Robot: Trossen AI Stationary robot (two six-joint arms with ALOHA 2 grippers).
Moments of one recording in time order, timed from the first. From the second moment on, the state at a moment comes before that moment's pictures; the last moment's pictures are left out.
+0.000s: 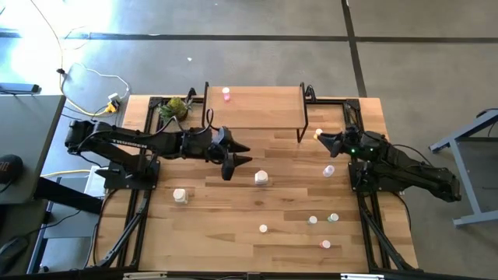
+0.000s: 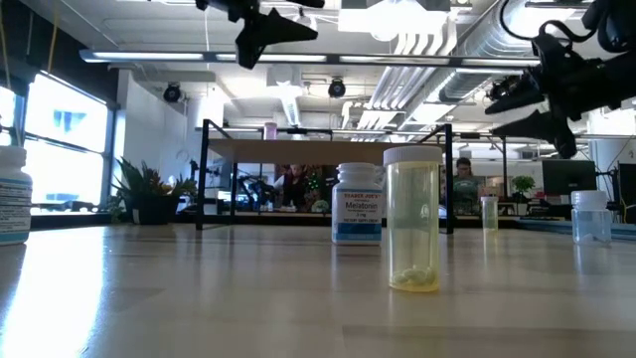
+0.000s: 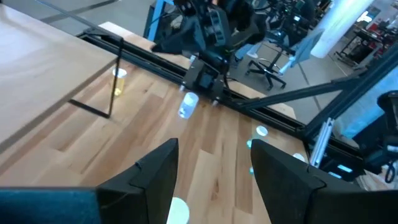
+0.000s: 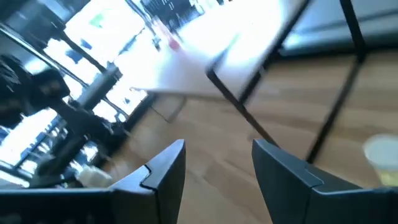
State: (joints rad) left arm 0.09 1.32 0.93 0.08 -0.09 -0.42; right arm -0.37 0.13 0.18 -0.25 0.15 0.72
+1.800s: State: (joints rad) left arm 0.14 1.32 0.93 0.07 0.21 -0.36; right arm -0.22 0.97 0.84 -1.25 -0.12 0.83
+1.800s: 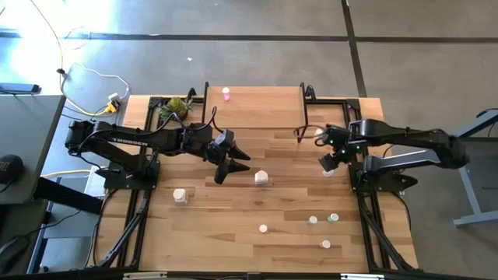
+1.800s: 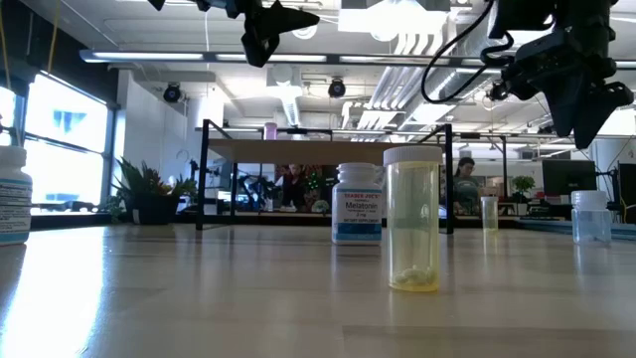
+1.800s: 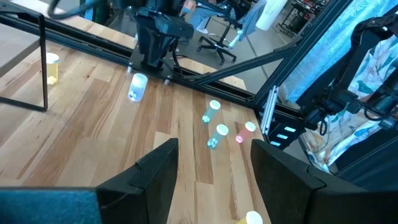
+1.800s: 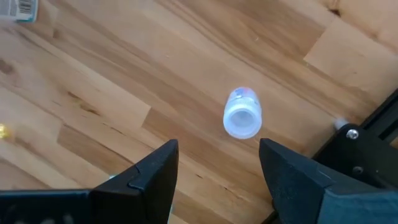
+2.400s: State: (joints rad) left arm 0.14 1.32 0.93 0.07 0.21 -0.31; right arm -0.07 1.06 0.84 -1.26 0.02 0.97
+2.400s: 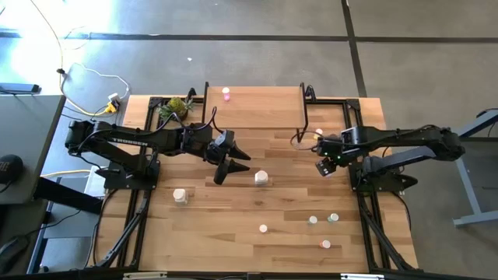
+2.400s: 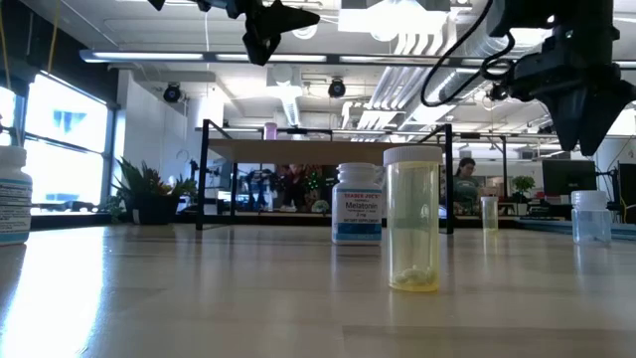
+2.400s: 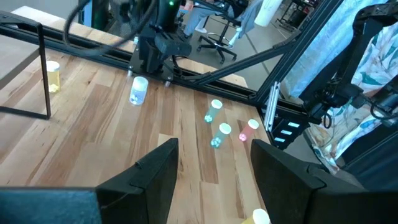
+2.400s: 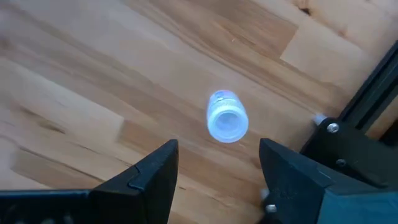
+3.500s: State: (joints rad) left arm 0.14 1.32 0.93 0.07 0.20 -0.31; right arm -0.07 1.23 0.70 -1.09 0.02 0.76
